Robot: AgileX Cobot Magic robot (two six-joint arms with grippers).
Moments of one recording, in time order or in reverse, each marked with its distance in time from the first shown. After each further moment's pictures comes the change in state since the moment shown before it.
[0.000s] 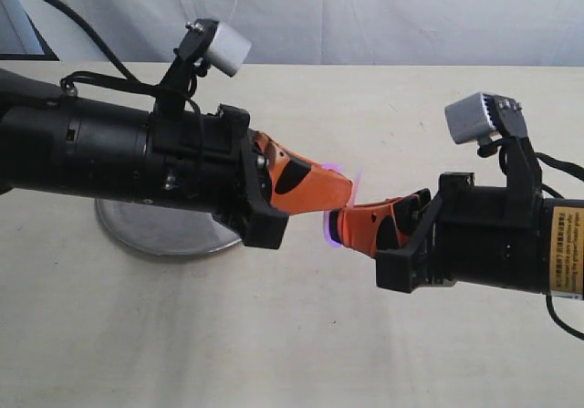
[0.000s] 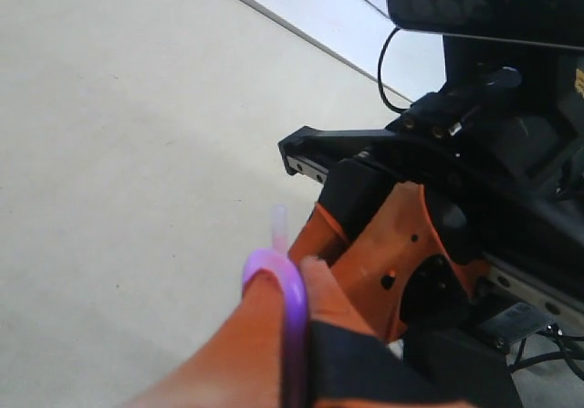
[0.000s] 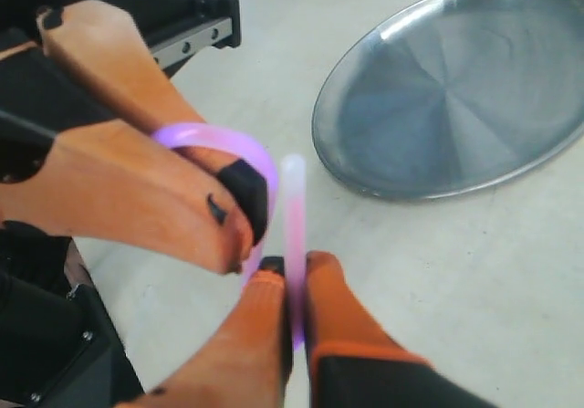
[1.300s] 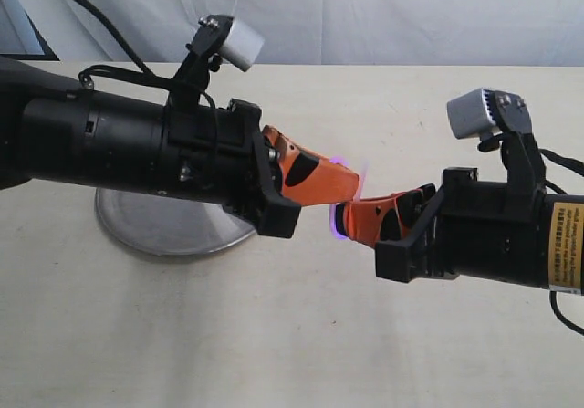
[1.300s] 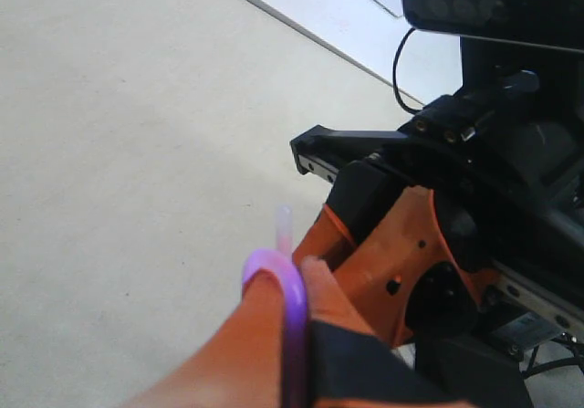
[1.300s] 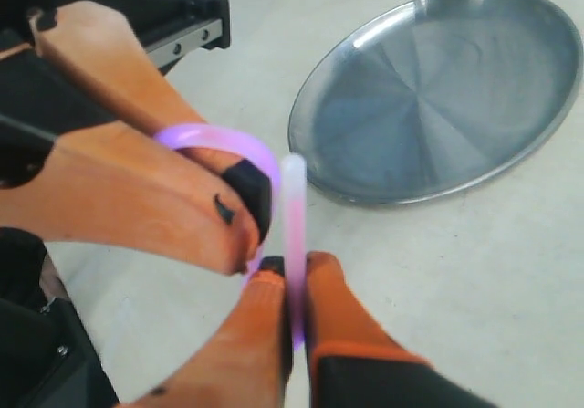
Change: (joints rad) left arm -0.003 0.038 -0.033 0.004 -0.009 0.003; right arm 0.000 -0.002 -0.006 0.009 0.045 0.000
